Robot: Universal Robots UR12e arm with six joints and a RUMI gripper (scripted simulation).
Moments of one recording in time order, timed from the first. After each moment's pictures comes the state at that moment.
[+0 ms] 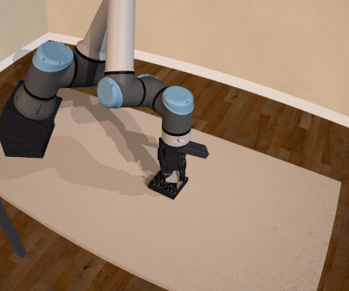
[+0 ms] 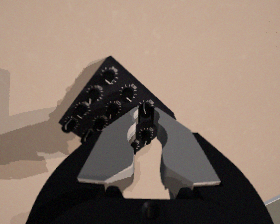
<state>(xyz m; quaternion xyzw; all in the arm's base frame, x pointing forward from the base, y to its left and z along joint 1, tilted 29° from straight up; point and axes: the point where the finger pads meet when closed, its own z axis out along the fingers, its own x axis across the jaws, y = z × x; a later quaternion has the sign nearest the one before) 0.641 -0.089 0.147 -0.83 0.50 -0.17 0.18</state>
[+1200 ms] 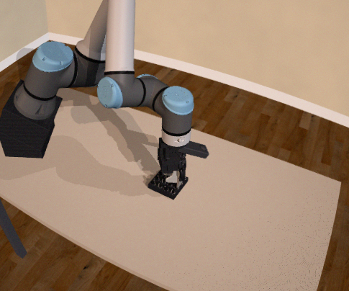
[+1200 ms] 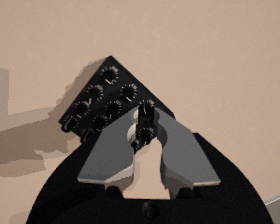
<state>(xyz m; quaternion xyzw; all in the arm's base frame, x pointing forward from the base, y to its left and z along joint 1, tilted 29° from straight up) 0.641 -0.089 0.147 -0.83 0.50 -0.17 0.18</state>
